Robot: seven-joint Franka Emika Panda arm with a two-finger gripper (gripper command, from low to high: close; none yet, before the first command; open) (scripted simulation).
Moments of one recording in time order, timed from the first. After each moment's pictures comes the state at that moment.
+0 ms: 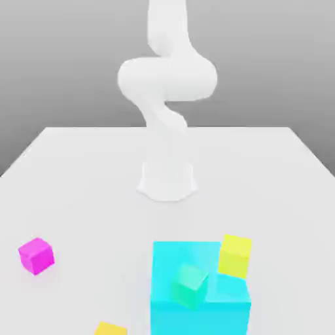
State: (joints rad) arm 0.00 -0.71 -0.06 -2.33 0.03 2.34 0.77
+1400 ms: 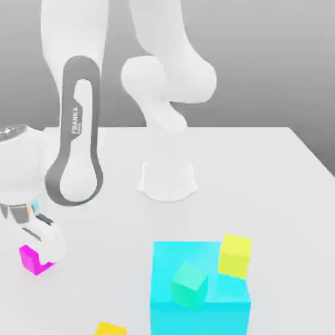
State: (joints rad) arm -0.33 0.34 -0.32 -2.58 0.43 2.89 0.40
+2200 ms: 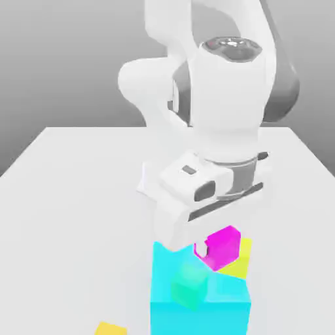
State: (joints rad) arm 0.28 0.08 -0.19 -2.44 0.03 2.51 0.30
